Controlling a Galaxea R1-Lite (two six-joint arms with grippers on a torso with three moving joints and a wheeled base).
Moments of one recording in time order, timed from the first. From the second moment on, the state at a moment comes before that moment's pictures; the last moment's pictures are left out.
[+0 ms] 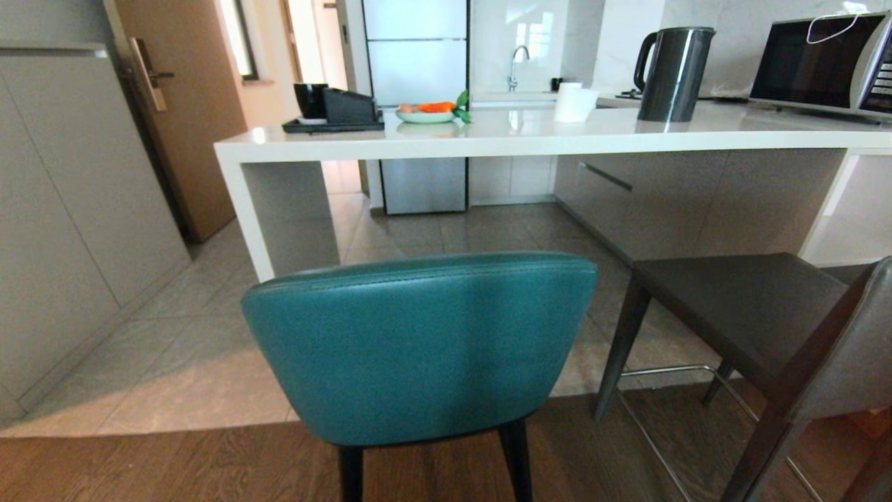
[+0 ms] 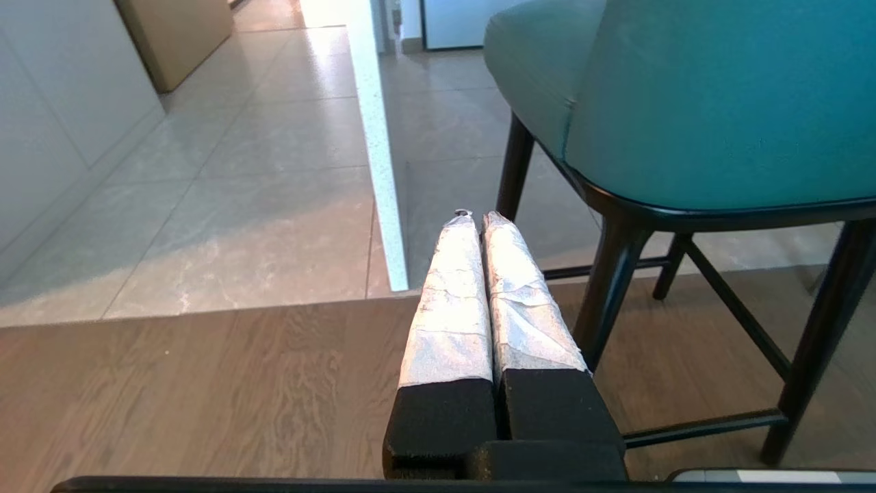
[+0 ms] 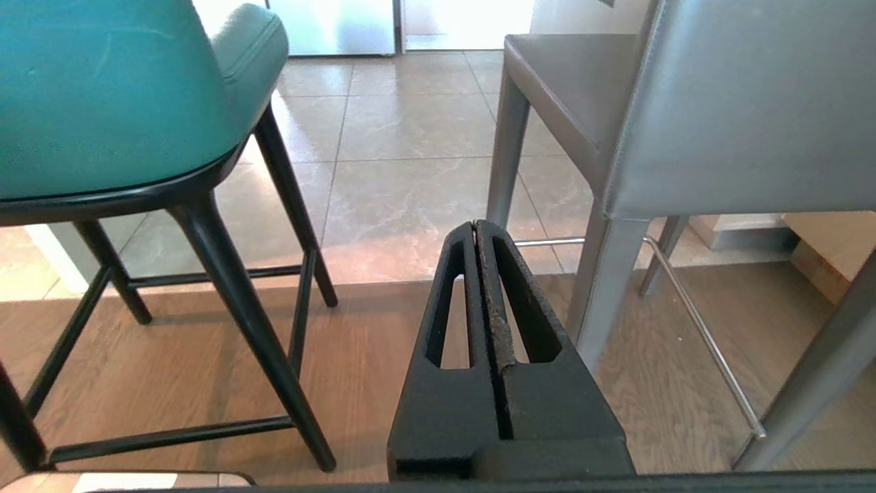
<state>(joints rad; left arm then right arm) 0.00 0.00 0.00 0.01 -0.01 0.05 0.00 0.00 0.00 0.00 0.03 -0.06</state>
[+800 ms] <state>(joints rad) 0.00 0.00 0.00 0.01 0.00 0.01 0.00 0.00 0.00 0.00 0.00 0.00</state>
